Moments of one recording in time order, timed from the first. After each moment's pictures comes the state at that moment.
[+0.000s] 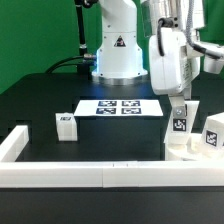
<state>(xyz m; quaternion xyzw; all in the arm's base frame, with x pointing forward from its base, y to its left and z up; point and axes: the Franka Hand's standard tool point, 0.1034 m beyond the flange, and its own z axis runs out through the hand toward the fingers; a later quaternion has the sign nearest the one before) 0.612 0.061 0.083 -0.54 0.84 0.00 0.11</state>
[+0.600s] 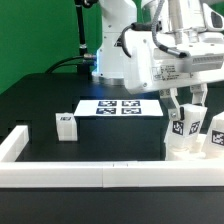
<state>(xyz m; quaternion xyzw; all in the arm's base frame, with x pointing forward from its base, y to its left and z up) 0.626 0.065 0.082 -0.34 0.92 0.00 0.17</state>
